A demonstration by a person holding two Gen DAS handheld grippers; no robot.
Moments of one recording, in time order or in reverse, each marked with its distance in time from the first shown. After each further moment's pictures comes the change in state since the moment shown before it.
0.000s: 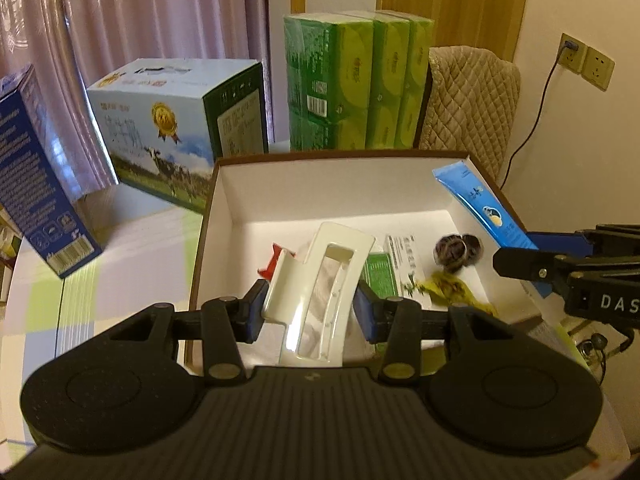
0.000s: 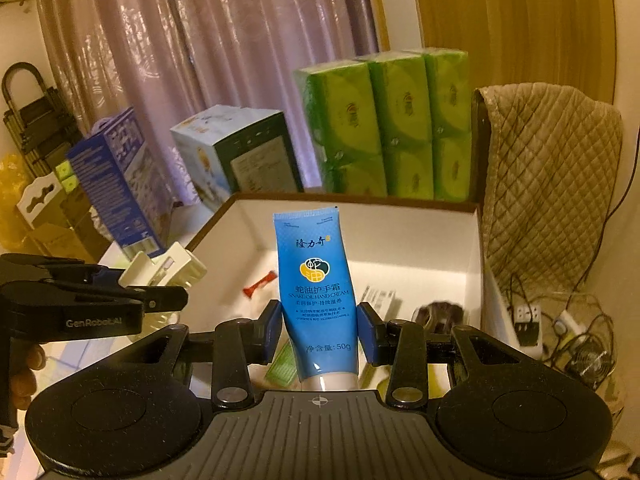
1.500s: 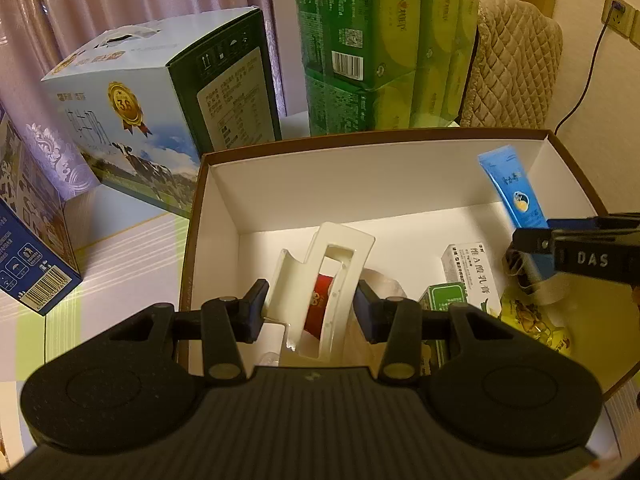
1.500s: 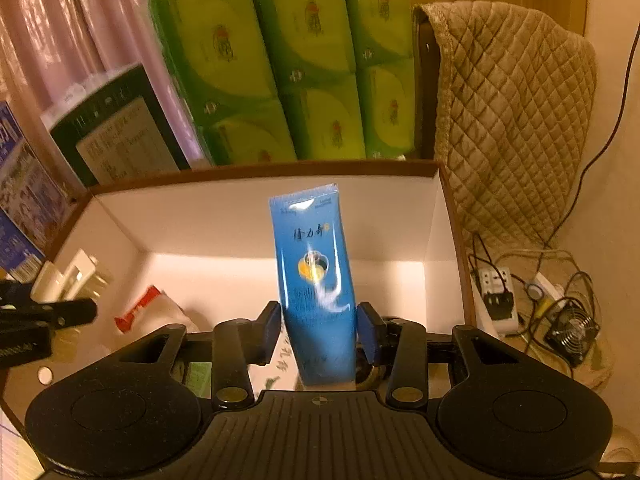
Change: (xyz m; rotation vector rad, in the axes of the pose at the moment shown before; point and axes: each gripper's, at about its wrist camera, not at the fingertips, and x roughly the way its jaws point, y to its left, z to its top) left arm 0.115 0.016 0.036 0.049 0.122 0.055; right arm 0.119 -0.078 0.029 0.135 0.127 -0.187
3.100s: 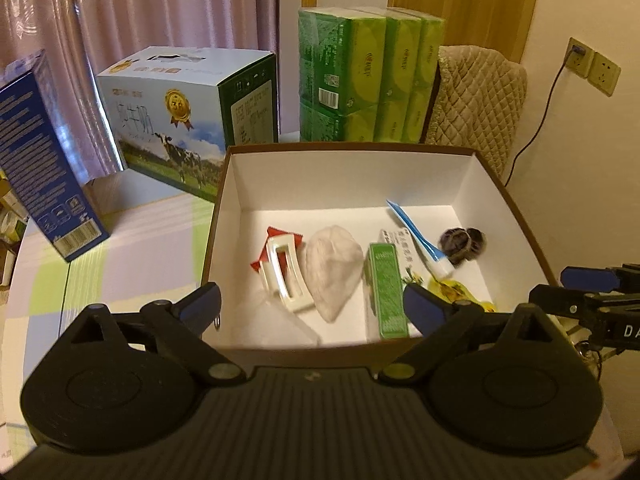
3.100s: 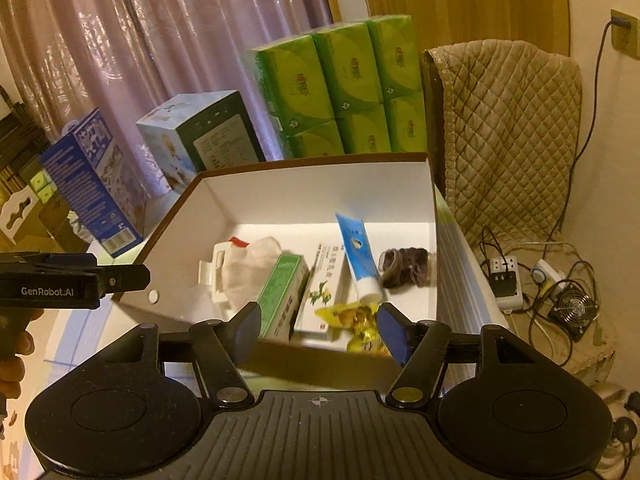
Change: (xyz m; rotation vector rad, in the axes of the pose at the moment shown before) left arm -0.125 -0.006 -0.065 -0.087 -0.100 -0.051; right arm -0.152 0.023 -0.081 -0.017 -0.068 0.121
